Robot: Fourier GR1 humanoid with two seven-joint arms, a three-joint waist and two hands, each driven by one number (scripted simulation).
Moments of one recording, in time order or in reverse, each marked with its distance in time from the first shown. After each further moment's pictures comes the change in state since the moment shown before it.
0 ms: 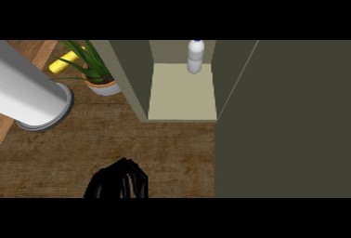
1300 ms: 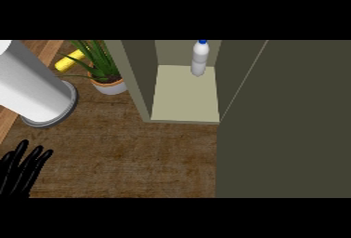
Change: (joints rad) left arm 0.355 0.405 0.378 -0.276 0.241 -0.258 -0.083; right arm -0.136 -0.067 0.307 -0.025 0.050 0.092 0.054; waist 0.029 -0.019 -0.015
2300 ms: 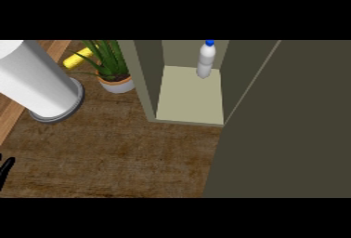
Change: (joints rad) left arm 0.174 0.121 0.157 -0.020 0.098 -0.153 -0.036; right arm -0.403 0.037 0.345 0.022 0.061 -0.258 0.252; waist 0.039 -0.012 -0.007
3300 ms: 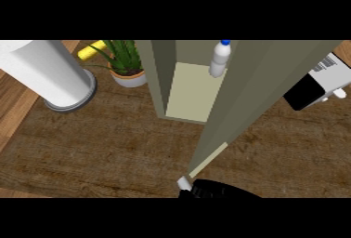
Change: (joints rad) left arm 0.114 0.074 0.147 0.039 0.062 -0.195 -0.058; right arm -0.614 0.326 0.202 0.192 0.130 -0.406 0.361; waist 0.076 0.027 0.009
